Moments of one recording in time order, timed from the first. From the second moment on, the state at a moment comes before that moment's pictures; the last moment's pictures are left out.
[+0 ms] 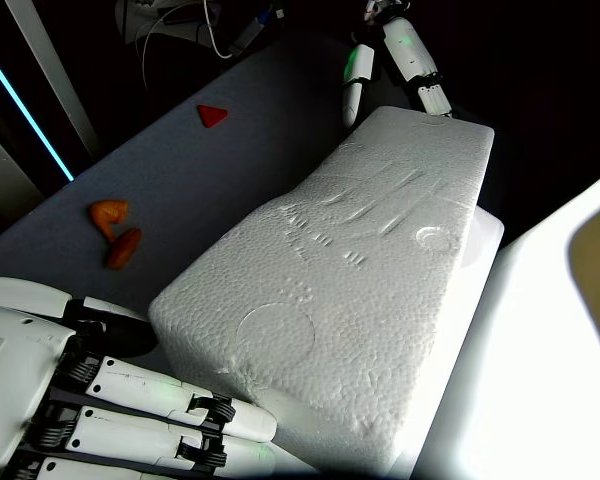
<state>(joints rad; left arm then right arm) 0.52 -0.99 1.38 0.24 -0.47 0.20 -0.19 -0.70 1.06 0.11 0.38 -1.03</state>
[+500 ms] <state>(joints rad) 0.42 -1.01 1.42 0.30 -0.45 0.19 -0.20 -0.73 1.09 0.21 0.36 -1.10</state>
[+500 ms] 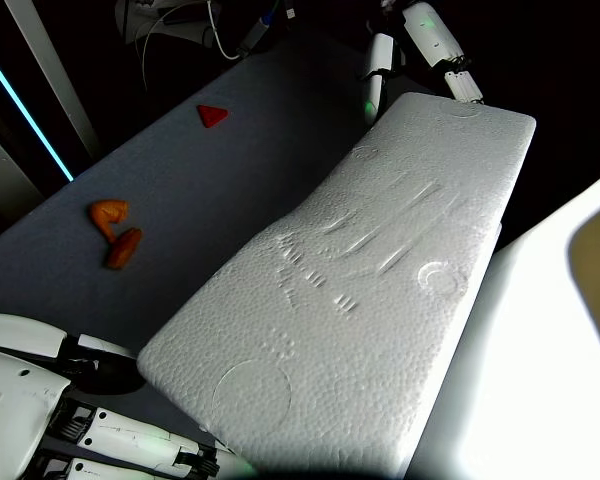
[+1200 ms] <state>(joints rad) 0.40 -1.11 1.53 0.30 -0.38 0.16 -0.20 -0.81 1.18 0.26 0.35 -1.10</state>
